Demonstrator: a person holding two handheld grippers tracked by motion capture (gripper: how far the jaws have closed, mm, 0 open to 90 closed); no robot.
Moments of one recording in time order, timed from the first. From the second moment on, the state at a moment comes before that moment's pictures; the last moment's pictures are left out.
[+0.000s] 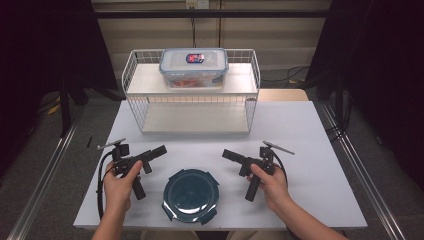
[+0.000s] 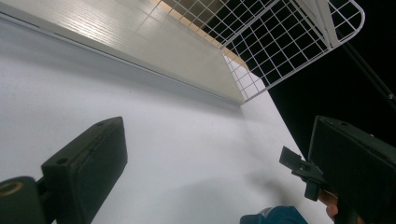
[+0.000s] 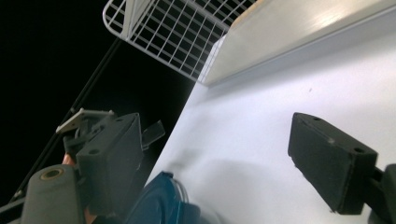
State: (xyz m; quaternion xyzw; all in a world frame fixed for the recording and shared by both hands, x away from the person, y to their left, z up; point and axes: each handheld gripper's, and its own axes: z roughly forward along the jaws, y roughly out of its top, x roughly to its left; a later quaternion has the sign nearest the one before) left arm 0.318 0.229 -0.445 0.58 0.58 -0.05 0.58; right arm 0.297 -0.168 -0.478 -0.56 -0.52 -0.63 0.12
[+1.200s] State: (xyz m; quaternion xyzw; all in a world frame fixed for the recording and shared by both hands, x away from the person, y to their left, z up) left arm 0.315 0.229 -0.452 0.58 0.58 -0.06 0.57; right arm 0.281 -0.149 -0.476 -0.53 -0.57 -0.61 0.16
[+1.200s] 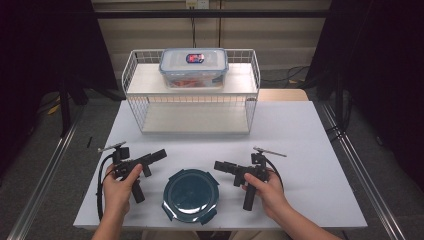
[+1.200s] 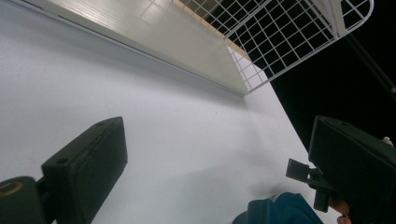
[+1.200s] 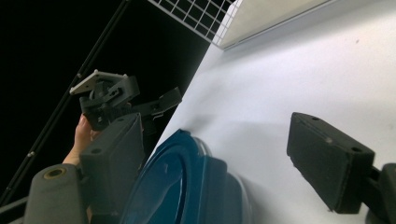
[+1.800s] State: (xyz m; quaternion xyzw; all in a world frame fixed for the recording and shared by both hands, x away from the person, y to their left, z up) left arm 0.313 0.227 -0.452 0.59 0.57 -0.07 0.57; right arm 0.273 -0.136 -0.486 -0.54 -0.59 -0.57 0.20
